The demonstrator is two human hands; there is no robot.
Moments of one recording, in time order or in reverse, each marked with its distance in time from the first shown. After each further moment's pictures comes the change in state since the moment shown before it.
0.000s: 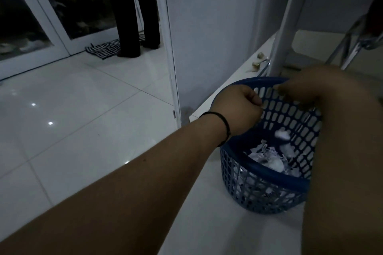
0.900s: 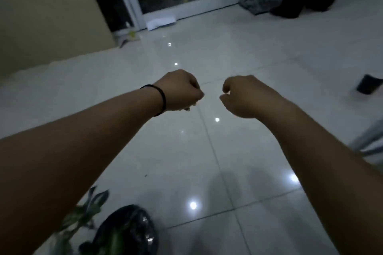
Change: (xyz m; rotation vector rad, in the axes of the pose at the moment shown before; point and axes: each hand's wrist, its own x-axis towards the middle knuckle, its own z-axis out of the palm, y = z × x) left_hand -0.267 -0.130 -0.330 0.499 0.501 -0.627; right_hand -0.189 -0.320 0.195 -0.062 -0.307 -1.009
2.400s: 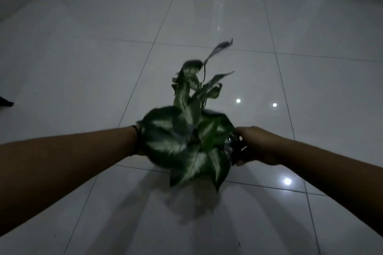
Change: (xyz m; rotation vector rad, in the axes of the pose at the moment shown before) left_hand -0.164 -0.354 0.034 -1.452 0.052 -0.510; right_hand -0.026 -0.138 0.267 0.607 -0.827 0.288
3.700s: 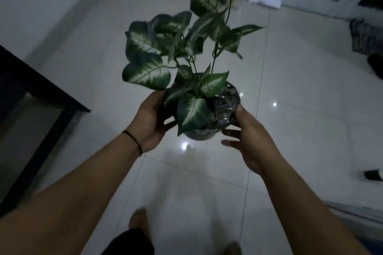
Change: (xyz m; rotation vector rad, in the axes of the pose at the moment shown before) left_hand -0.265 0.302 0.087 -0.258 0.140 0.186; right_hand -0.338 -0.311 -0.018 0.341 0.131 -0.231
